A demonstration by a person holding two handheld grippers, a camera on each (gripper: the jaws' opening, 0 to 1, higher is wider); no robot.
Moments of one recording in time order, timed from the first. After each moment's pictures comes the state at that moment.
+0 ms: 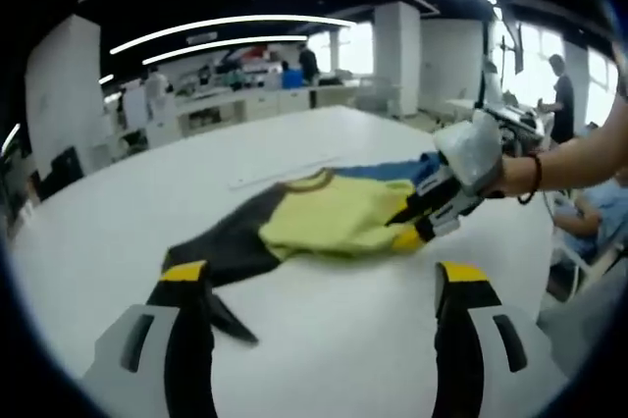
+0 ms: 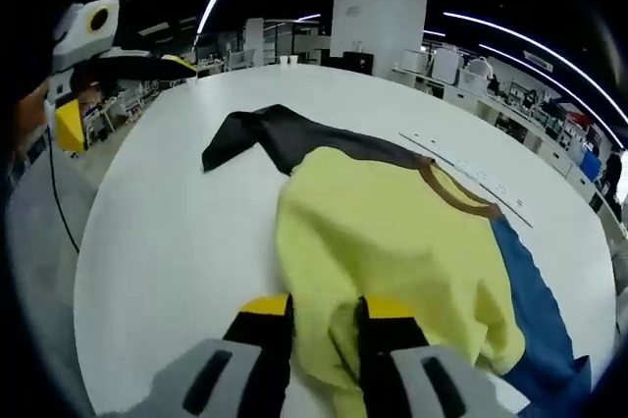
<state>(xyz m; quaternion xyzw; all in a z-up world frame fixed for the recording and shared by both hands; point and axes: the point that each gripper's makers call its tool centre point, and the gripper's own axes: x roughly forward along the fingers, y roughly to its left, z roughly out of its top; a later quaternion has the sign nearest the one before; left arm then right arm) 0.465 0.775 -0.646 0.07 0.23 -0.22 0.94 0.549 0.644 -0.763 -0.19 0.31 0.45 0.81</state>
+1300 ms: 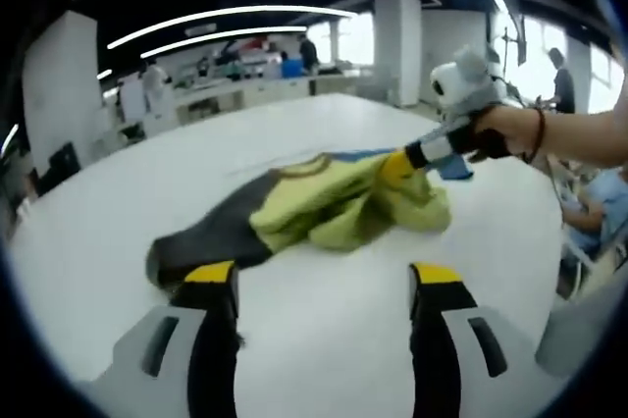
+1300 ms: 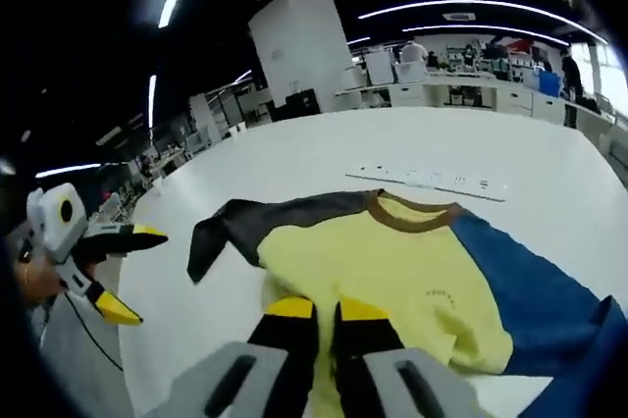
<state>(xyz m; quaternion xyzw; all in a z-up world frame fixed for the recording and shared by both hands) 0.484 0.770 -0.682 0.07 0.25 -0.22 0.94 0.598 0.638 -0.706 0.03 0.32 0.39 0.86</state>
